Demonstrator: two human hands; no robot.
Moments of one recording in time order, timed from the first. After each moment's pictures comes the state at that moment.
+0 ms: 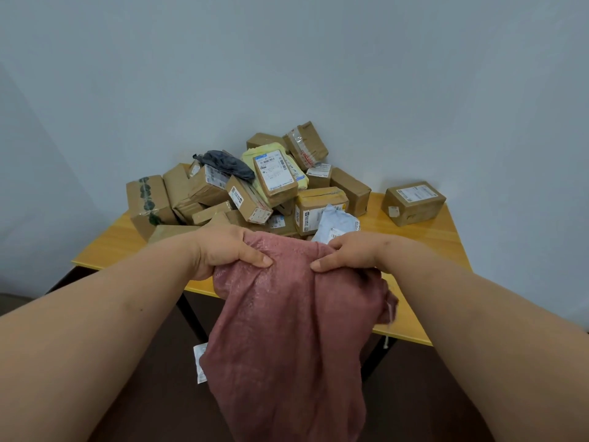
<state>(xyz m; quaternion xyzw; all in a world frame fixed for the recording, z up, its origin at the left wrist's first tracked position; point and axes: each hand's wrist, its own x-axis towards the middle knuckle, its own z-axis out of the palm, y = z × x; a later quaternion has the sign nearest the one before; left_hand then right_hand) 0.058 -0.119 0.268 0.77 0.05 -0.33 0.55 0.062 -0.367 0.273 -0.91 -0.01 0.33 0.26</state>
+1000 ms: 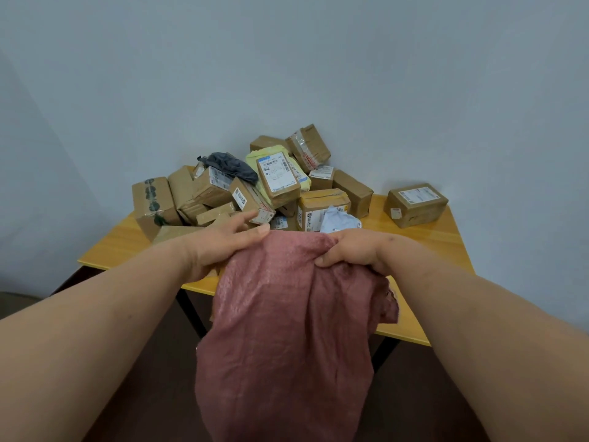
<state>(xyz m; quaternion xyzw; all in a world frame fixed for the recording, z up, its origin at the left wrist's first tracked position) 0.045 -0.111 0.272 0.78 0.02 -0.26 0.57 0.063 -0.362 0.267 -0.82 0.01 0.35 0.45</state>
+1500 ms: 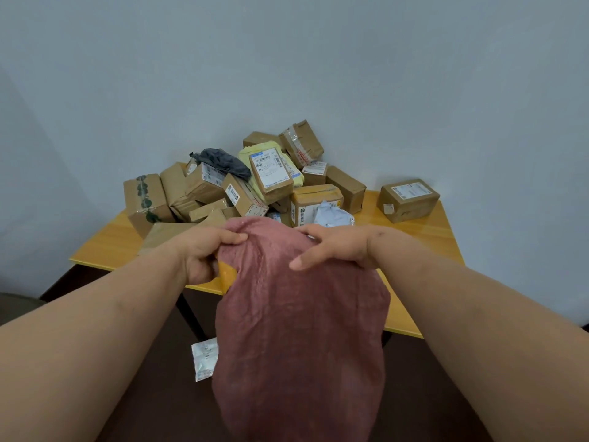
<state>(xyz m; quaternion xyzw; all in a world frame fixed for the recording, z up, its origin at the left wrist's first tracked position) 0.042 -0.115 0.258 0.63 0.19 -0.25 0.71 0.054 -0.356 0.277 -0.83 -0.06 0.38 0.41</state>
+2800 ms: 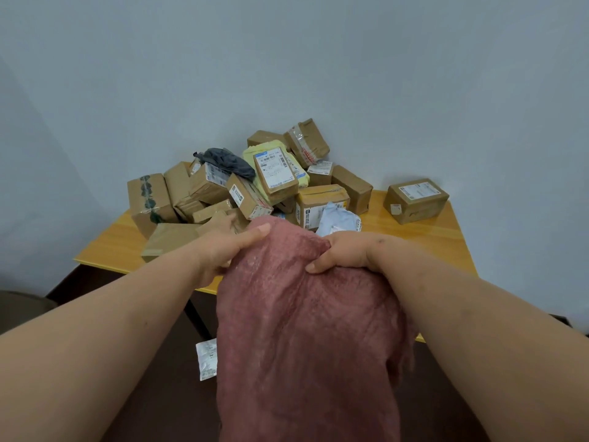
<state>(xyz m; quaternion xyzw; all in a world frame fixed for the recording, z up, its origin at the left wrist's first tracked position) 0.051 -0.125 0.253 0.78 0.14 -0.20 0.58 0.069 -0.358 0.258 -0.87 -0.06 0.34 0.36</state>
